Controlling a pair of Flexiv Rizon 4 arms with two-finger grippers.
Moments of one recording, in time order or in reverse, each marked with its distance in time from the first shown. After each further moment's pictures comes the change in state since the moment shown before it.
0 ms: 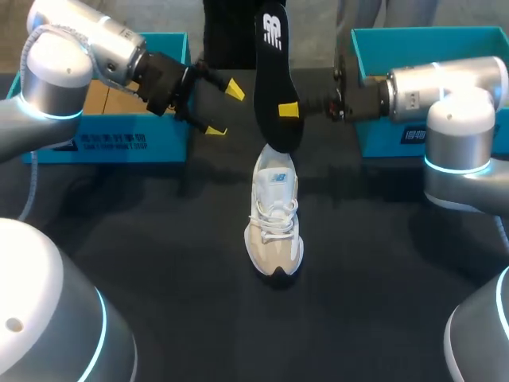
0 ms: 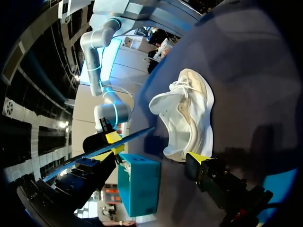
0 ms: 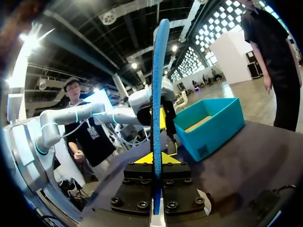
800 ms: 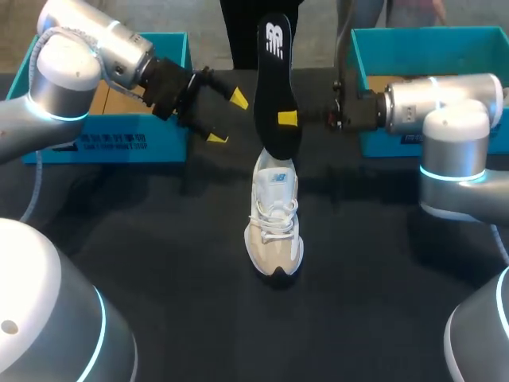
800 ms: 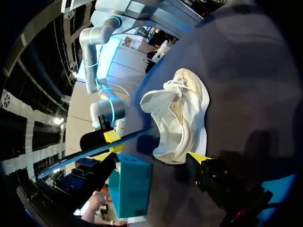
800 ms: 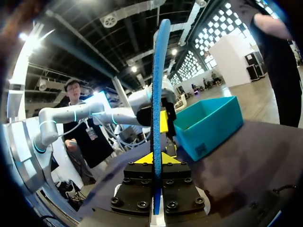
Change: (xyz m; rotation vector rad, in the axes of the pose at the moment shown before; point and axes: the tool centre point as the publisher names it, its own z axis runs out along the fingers) left arm 0.018 0.004 0.009 0.014 0.046 -0.050; right arm -0.012 -0.020 0.004 -0.034 -0.012 0.013
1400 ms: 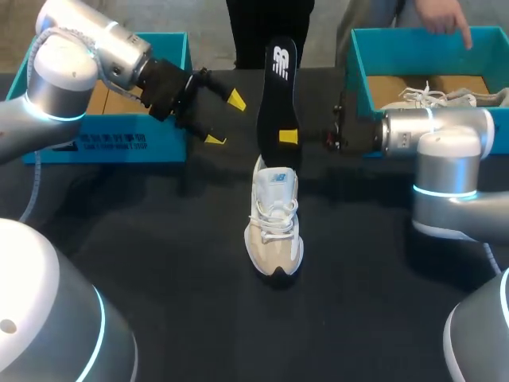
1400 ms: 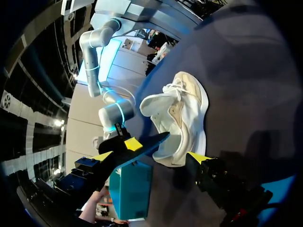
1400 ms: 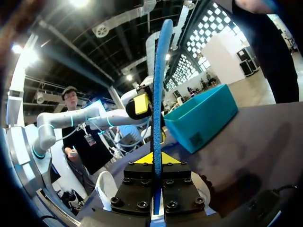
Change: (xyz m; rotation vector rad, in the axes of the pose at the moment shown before) left arm 0.001 -0.006 -0.002 0.021 -0.007 0.007; right arm -0.021 -0.038 0.002 -0.062 -0.010 0.079
